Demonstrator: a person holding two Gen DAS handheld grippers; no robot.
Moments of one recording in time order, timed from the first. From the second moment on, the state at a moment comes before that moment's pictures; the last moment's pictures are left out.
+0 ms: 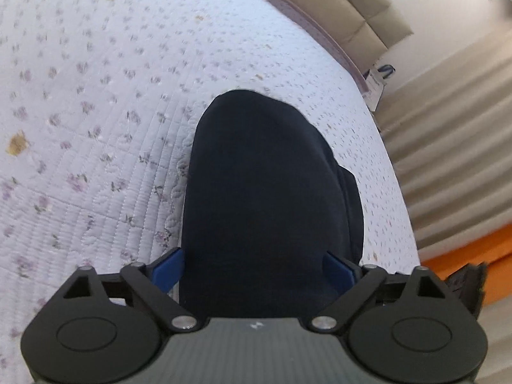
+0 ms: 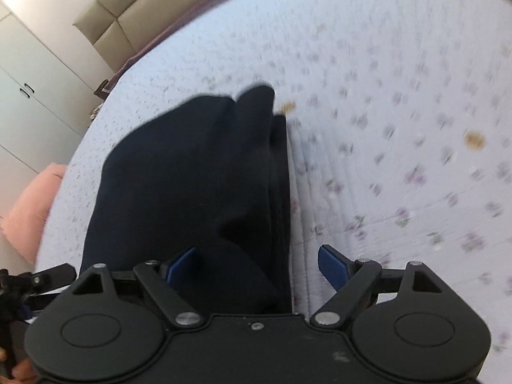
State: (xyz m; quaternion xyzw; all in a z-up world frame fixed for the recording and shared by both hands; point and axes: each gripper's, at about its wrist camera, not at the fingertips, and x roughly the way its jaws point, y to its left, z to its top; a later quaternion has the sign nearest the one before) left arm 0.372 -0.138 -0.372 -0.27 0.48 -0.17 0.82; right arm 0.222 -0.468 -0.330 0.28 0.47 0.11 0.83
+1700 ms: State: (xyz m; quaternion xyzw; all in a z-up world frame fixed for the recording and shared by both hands) left arm 0.147 0.115 -0.380 -0.32 0.47 -0.16 0.81; right arm 0.009 -0.259 -0.291 0.28 0.51 0.11 0.81
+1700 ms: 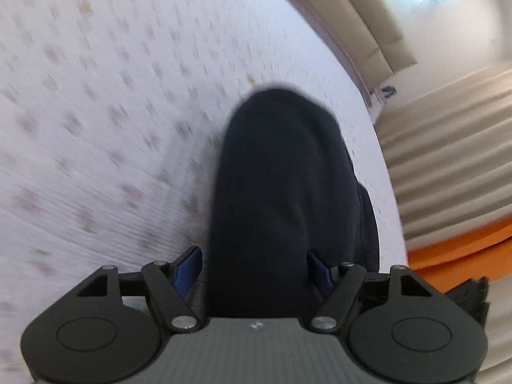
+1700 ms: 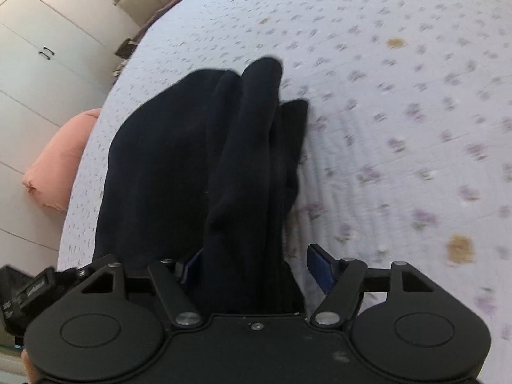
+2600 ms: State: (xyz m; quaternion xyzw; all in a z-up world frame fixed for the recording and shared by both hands) left arm 0.065 0.033 -0.329 -0.20 0.43 -0.23 0.85; right arm -0.053 -0.206 -0.250 -0.01 0.43 0.10 0.90
